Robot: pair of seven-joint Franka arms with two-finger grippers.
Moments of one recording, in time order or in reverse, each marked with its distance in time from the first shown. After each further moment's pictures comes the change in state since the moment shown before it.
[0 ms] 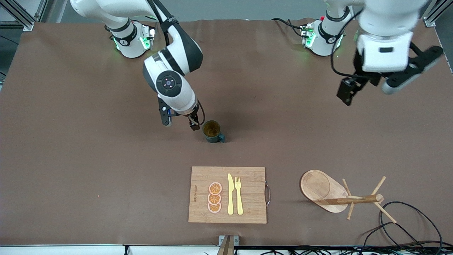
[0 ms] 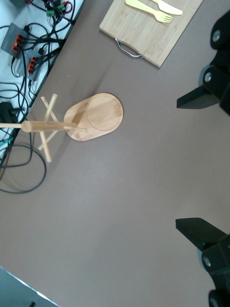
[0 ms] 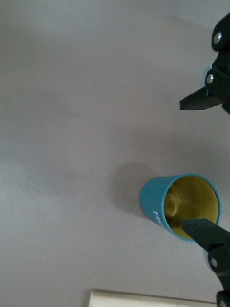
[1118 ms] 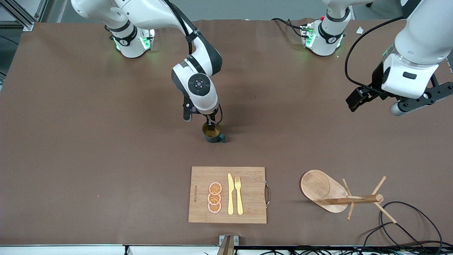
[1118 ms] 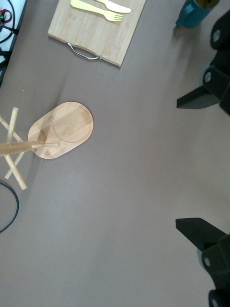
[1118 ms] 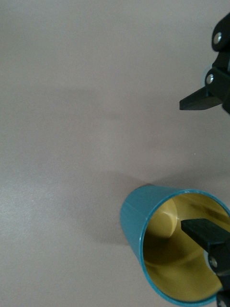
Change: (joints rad) left arm 0.100 0.037 -0.005 0.003 -0.165 -0.022 0.290; right arm 0.106 0.143 -0.002 -0.008 0.000 0.208 0.254
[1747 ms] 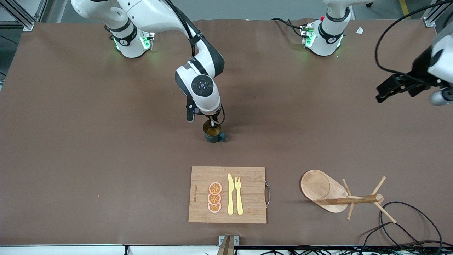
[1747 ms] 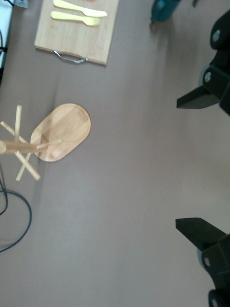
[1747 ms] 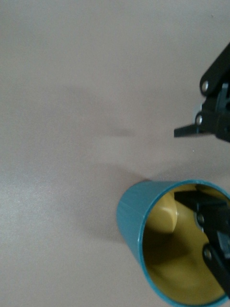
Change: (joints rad) left arm -0.019 -0.076 0.235 -0.010 -0.136 -0.015 0.397; right arm 0.012 0.026 0.000 0.012 0.000 0.031 0.012
